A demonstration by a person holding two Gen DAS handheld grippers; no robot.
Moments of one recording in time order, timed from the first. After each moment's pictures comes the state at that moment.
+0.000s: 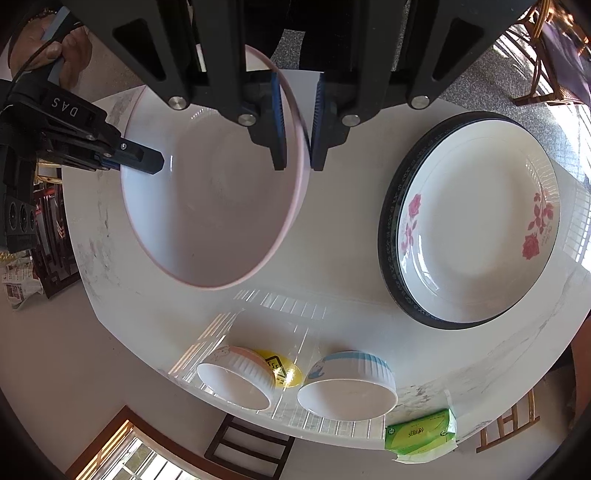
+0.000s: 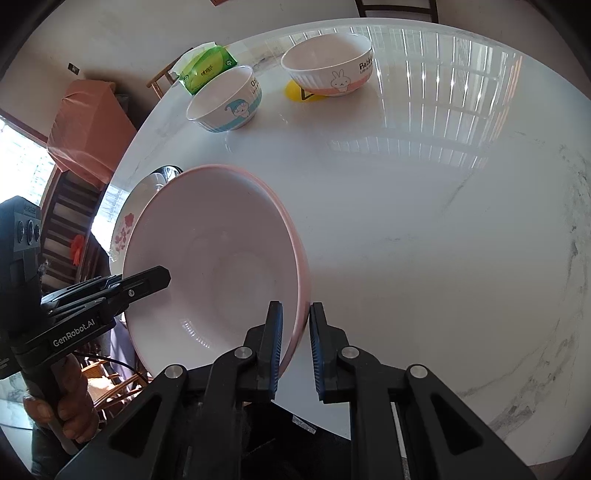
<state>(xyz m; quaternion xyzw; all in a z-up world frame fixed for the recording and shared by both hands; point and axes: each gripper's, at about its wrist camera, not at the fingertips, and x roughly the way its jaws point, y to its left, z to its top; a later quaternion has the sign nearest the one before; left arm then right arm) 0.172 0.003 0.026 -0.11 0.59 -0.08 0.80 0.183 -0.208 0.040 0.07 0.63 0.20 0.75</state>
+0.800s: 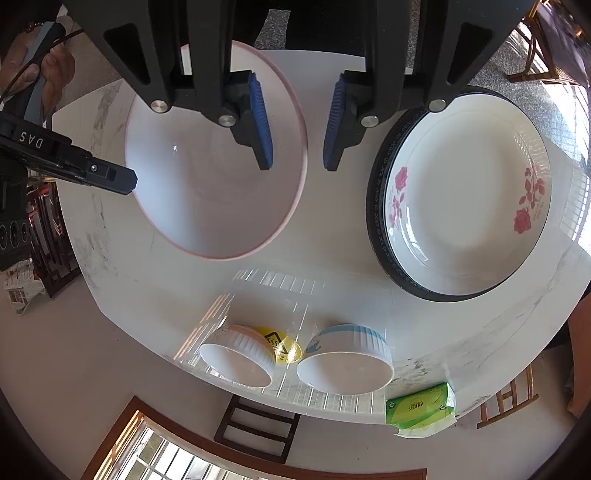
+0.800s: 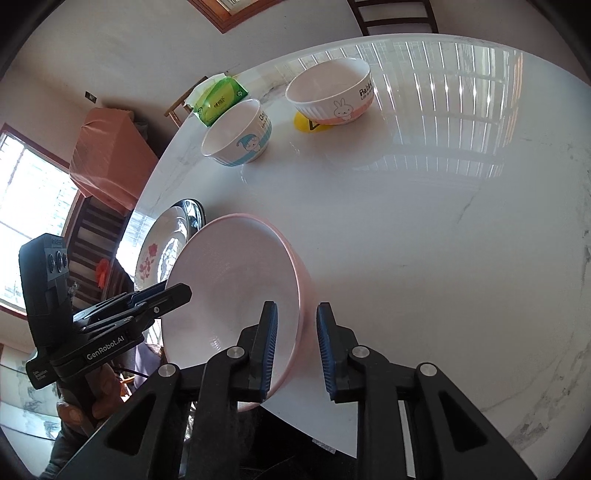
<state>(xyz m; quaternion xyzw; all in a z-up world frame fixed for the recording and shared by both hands) 0.169 0.006 0.031 -0.09 0.54 -0.08 0.83 0.187 -0.233 0.056 0.12 0.57 0.22 0.78</state>
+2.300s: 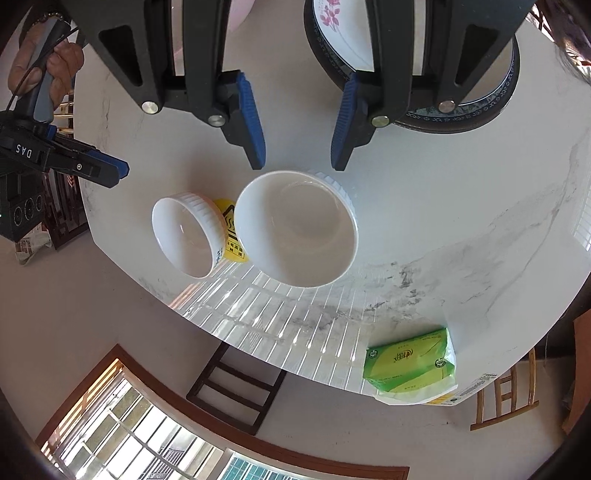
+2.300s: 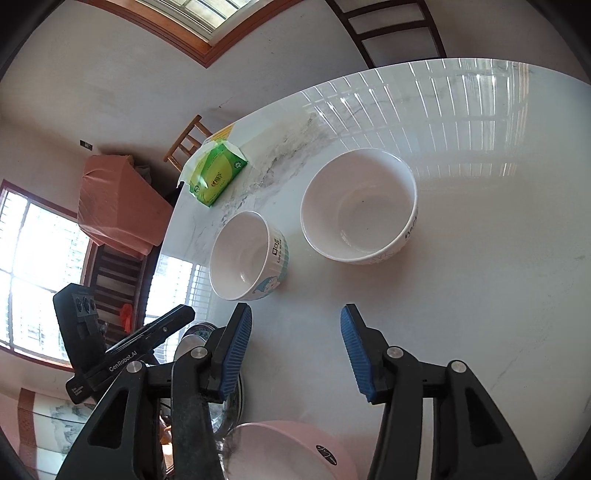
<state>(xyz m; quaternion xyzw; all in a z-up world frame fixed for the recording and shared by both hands) 0.328 0.077 0.056 -0.15 0.52 -0.09 0.84 0.352 -0.207 0.073 0.22 0.58 0.21 0.76</state>
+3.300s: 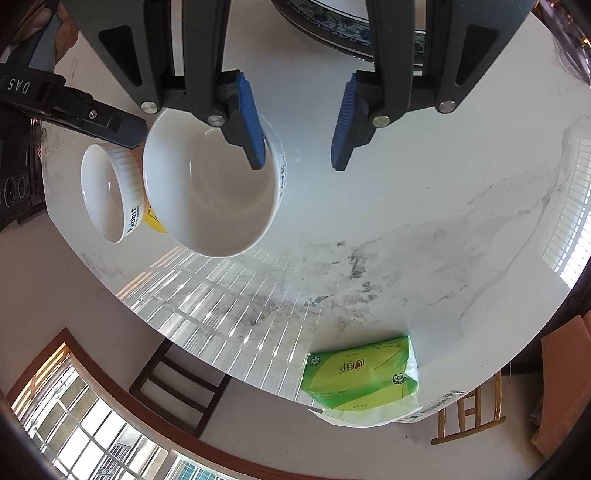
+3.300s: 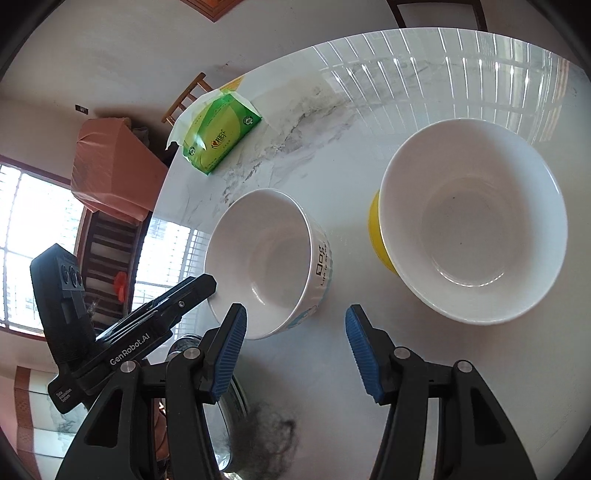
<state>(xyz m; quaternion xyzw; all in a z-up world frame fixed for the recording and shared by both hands) 0.382 0.112 0.011 -0.15 0.54 0.00 0.83 0.410 -0.100 0.018 0.16 0.62 0.25 0.73</state>
